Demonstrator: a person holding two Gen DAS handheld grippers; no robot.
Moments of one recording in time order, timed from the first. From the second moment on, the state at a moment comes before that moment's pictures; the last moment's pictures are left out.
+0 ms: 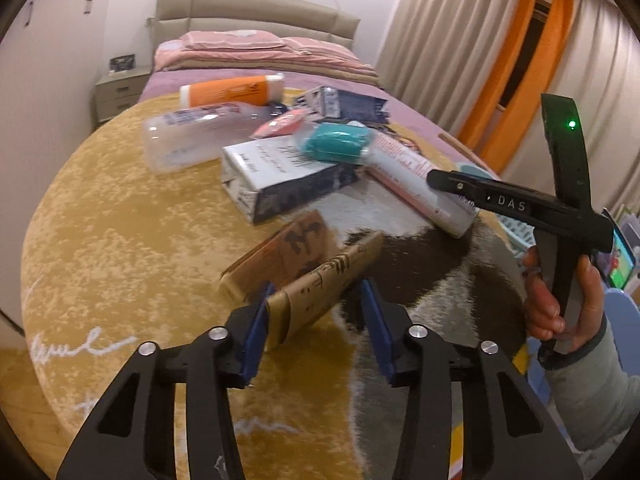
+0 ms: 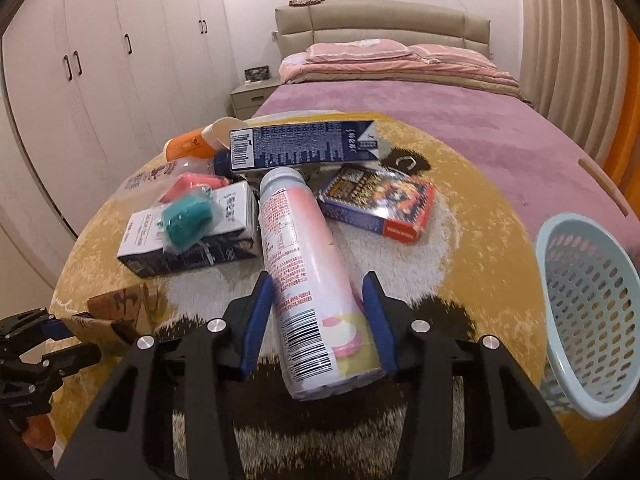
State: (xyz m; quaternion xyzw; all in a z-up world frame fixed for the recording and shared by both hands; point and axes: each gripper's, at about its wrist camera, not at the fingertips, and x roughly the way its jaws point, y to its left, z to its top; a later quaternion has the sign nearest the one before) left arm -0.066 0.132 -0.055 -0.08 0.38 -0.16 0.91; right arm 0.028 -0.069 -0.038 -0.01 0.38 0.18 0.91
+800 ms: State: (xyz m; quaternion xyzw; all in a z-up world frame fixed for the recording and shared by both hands) left arm -0.063 0.108 -0.043 -0.08 0.39 -0.15 0.91; right arm 0.031 -0.057 -0.047 -0.04 0.43 0.20 0.88
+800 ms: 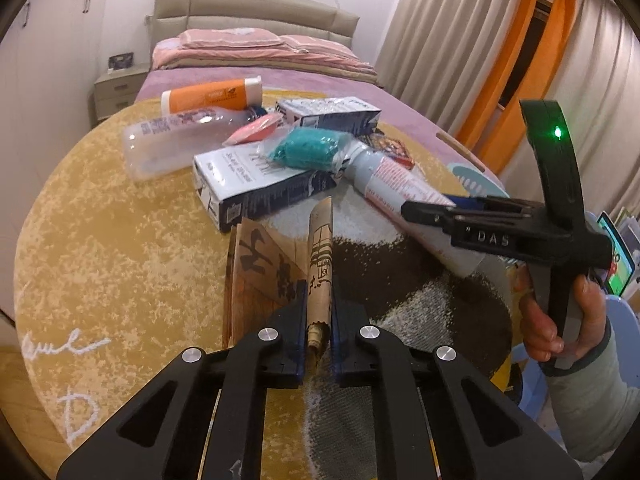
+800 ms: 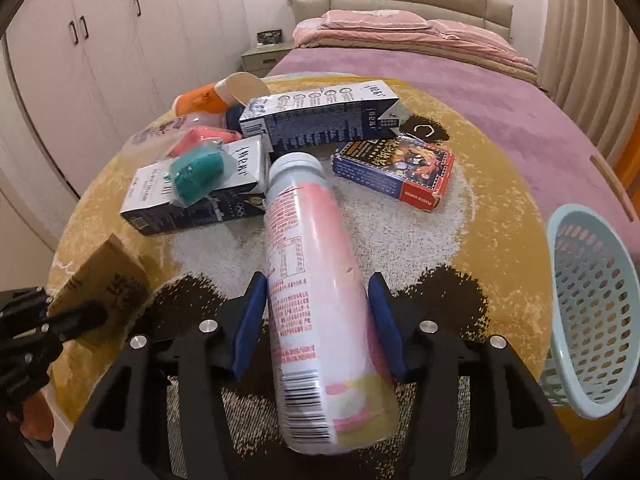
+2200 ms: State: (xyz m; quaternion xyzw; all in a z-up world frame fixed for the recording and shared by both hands) left arm -0.029 0.025 0.018 -0.03 0.34 -0.20 0.92; right arm 0.019 -0.128 -0.033 0.07 0.43 0.22 0.88
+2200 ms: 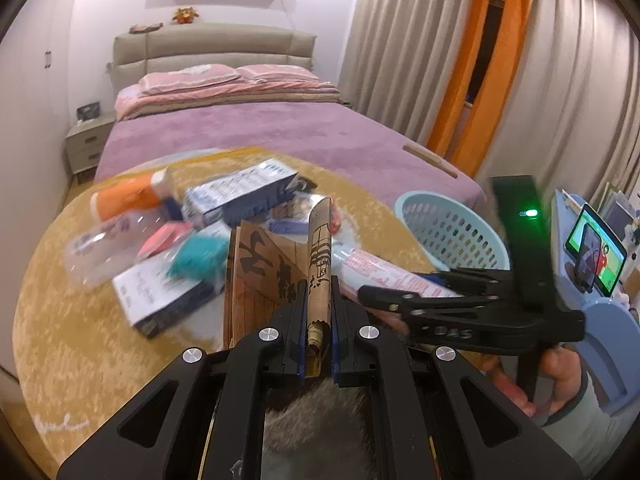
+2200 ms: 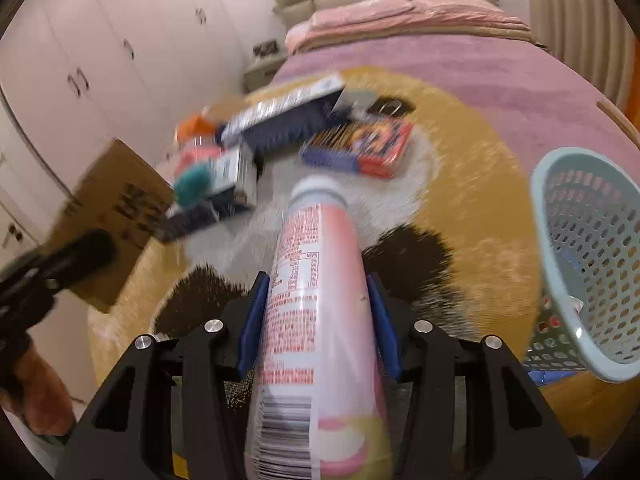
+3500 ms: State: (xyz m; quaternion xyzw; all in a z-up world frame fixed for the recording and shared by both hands) left arm 0.093 -0.223 -0.038 0.04 0.43 -0.38 0.82; right arm 0.054 -0.399 -0.066 0.28 0.38 -0.07 0.88
